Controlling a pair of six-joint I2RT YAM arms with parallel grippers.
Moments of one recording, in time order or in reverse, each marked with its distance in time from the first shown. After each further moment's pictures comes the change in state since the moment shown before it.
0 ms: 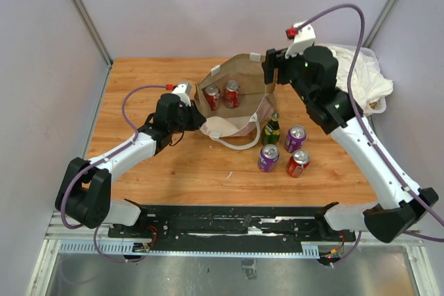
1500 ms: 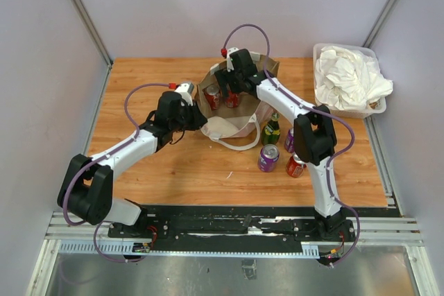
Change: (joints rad) left arm 0.002 0.030 0.036 -0.045 0.042 0.024; right arm 0.004 0.933 0.527 -0.117 -0.176 -0.009
